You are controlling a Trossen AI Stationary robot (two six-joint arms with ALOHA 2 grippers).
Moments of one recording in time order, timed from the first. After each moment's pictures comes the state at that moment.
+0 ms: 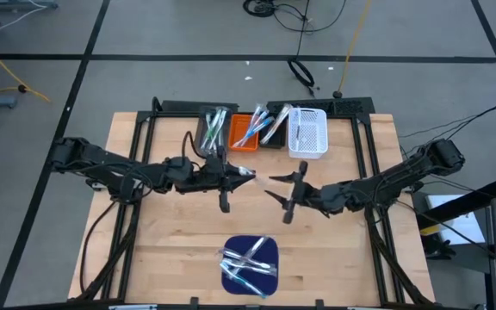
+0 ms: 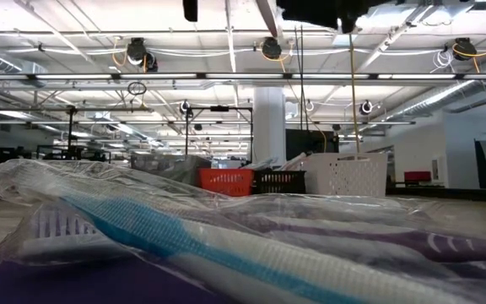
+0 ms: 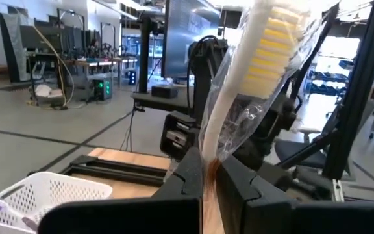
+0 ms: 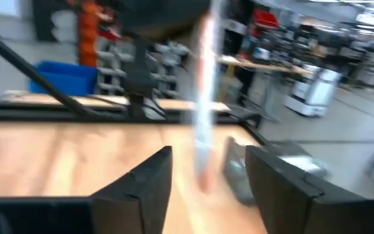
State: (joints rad) left arm -0.14 1.38 0.88 0.62 -0.23 -0.07; right arm 0.34 1.33 0.74 0.51 0.64 -0.10
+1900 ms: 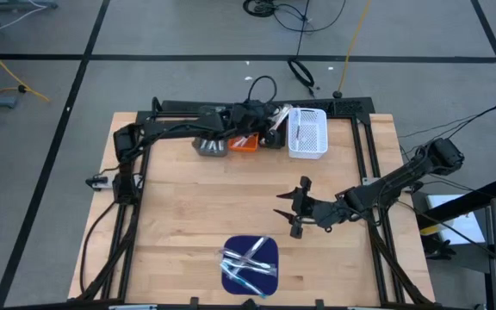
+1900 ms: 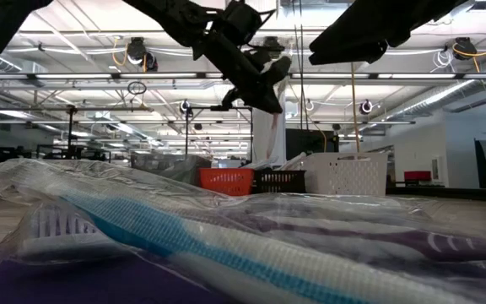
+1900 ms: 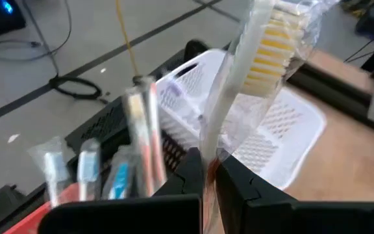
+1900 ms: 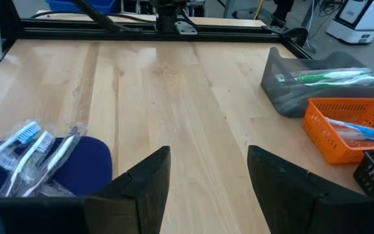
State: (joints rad) left arm 0.35 1.95 1.56 -0.13 -0.18 -0.26; right arm 0.44 1.33 0.74 0.10 0.62 0.22
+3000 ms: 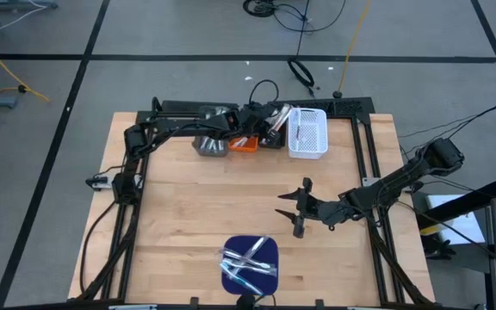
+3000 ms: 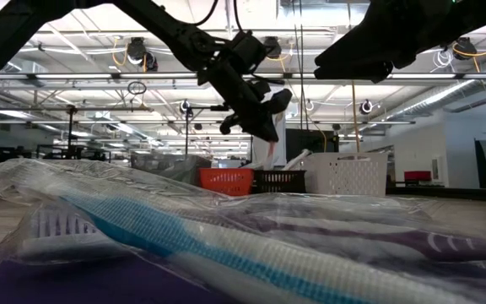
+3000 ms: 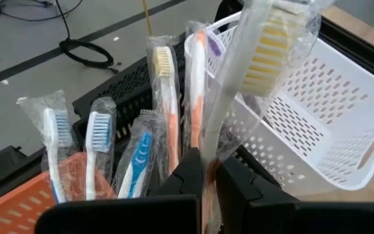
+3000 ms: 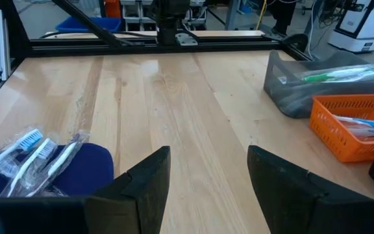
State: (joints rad) left arm 0.39 2.06 1.56 -0.12 -0.18 -0.34; right arm 0.44 1.33 0.58 0.37 0.62 0.21
